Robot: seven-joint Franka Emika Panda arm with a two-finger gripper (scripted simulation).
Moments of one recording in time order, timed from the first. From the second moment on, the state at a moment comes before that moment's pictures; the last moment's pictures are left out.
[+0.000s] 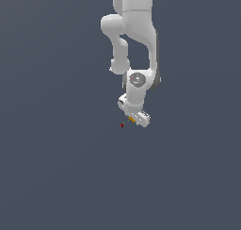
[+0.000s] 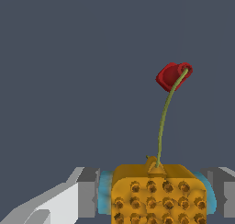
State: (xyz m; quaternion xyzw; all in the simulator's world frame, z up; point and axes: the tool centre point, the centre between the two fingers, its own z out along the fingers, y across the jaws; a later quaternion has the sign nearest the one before) arm -0.094 0.069 0.016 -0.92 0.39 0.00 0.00
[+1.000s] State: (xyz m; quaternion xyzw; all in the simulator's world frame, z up) arm -0.030 0.017 0.060 -0.92 0.39 0.00 0.00
